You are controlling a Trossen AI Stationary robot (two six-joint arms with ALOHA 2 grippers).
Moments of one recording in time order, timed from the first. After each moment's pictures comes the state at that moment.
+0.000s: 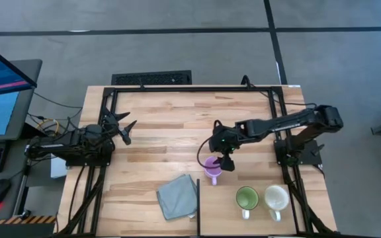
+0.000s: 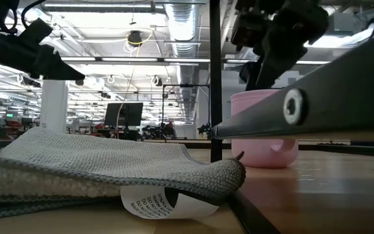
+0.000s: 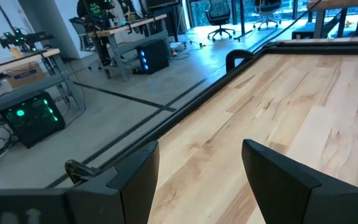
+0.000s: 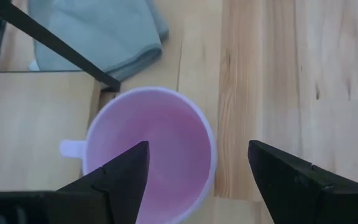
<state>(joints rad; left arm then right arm) 0.05 0.00 0.14 -0.33 -0.69 0.04 0.05 1.51 0.97 -0.46 -0.23 0.02</state>
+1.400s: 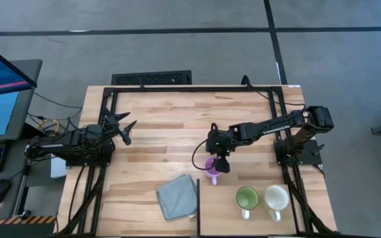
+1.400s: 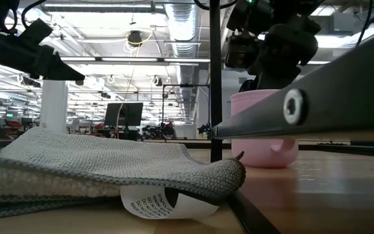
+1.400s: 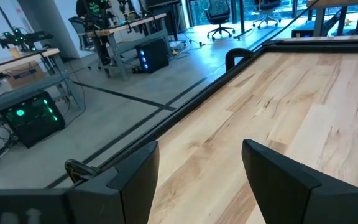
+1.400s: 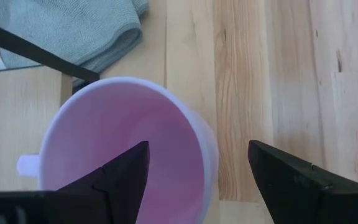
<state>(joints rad) 0.05 0.00 0.14 -0.33 -0.69 0.04 0.05 1.62 0.97 -0.42 -0.23 0.10</state>
